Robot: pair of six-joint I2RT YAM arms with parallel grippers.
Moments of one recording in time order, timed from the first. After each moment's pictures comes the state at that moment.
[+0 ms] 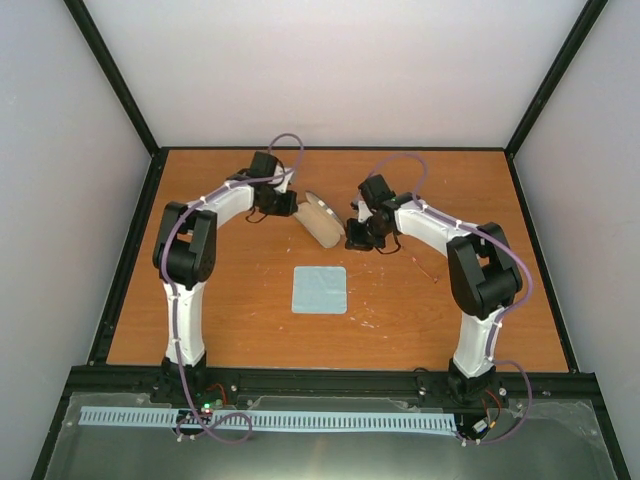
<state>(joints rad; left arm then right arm) -0.28 2.13 1.59 -0.47 0.34 -0.14 0.48 1.87 1.34 -0.62 -0.40 0.43</state>
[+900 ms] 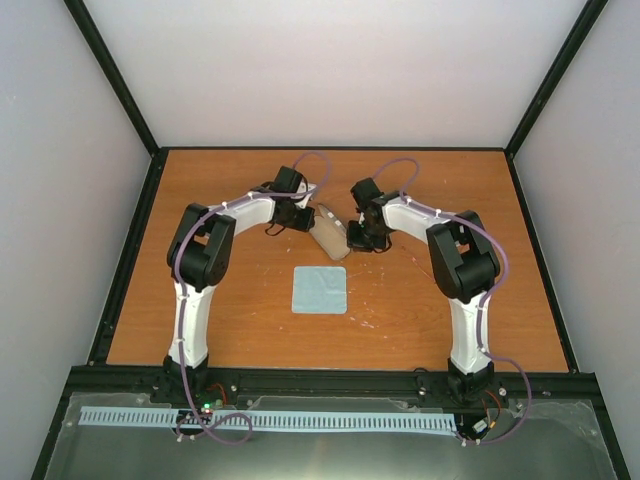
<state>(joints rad) -0.43 2.17 1.54 -0.42 0.25 -0.12 0.48 2.06 1.44 -0.68 -0.21 0.54</state>
